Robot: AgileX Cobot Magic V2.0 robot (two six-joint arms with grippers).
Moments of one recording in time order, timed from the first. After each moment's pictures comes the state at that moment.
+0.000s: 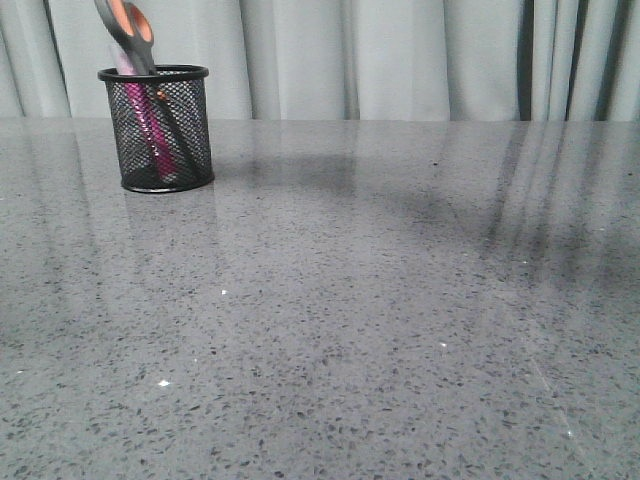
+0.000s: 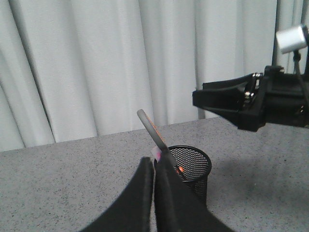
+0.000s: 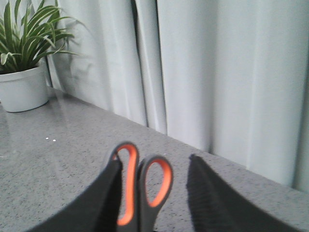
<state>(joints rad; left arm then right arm) -0.17 0.63 -0.70 -0.63 0.26 0.66 0.62 1.86 -1.50 -0.16 -0.30 0.20</state>
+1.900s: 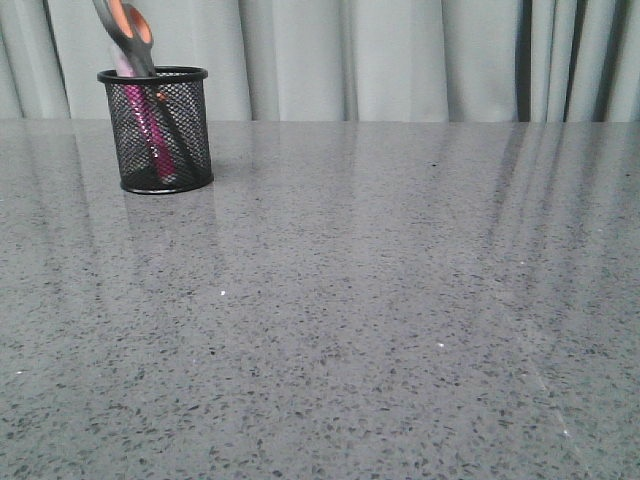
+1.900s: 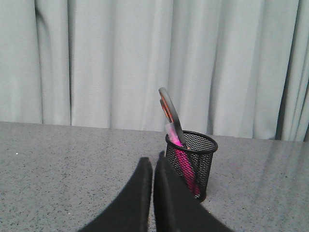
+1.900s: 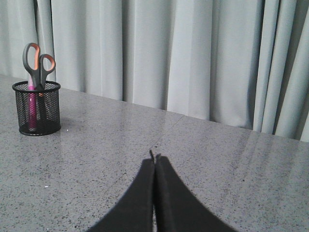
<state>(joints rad) -0.17 0.16 -0.25 -0.80 0.08 0.66 0.38 0.02 -0.20 -0.32 0.19 0.20</state>
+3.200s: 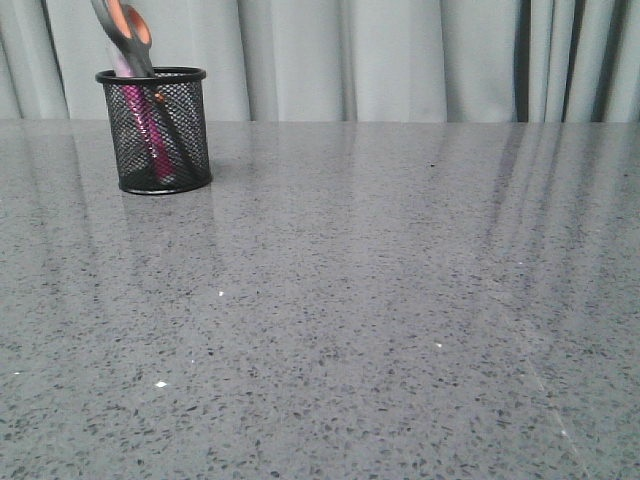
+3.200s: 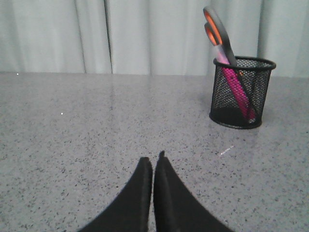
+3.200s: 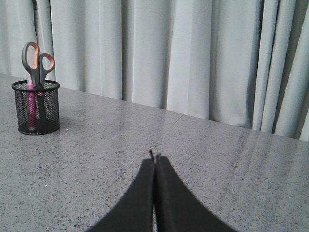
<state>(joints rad) -0.07 0.00 0.00 -0.04 0.12 0.00 0.38 0.02 -0.20 -0.32 0.19 0.20</state>
